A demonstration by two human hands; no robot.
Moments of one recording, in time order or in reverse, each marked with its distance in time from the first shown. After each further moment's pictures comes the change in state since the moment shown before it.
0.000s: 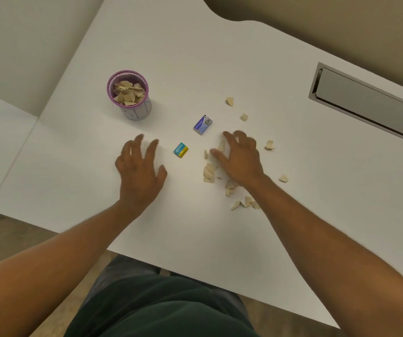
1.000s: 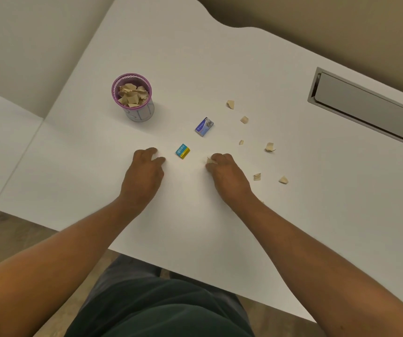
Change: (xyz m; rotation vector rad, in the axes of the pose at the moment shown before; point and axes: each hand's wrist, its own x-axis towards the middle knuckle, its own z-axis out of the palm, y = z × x) left_hand 0.007 -0.010 0.004 -0.073 -0.152 0.091; right_hand -0.034 -0.012 0.041 -0.214 0.100 -0.374
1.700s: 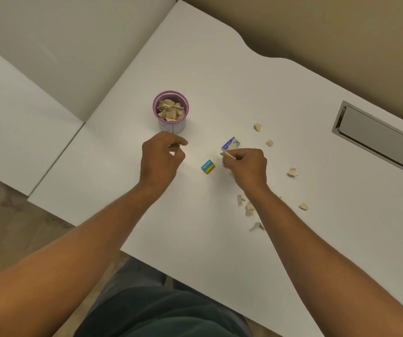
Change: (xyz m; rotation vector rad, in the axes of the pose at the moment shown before) left_hand 0.029 0.013 -0.083 -0.679 0.331 -0.211; right_hand 0.055 -0.047 -0.083 0.889 0.121 0.553
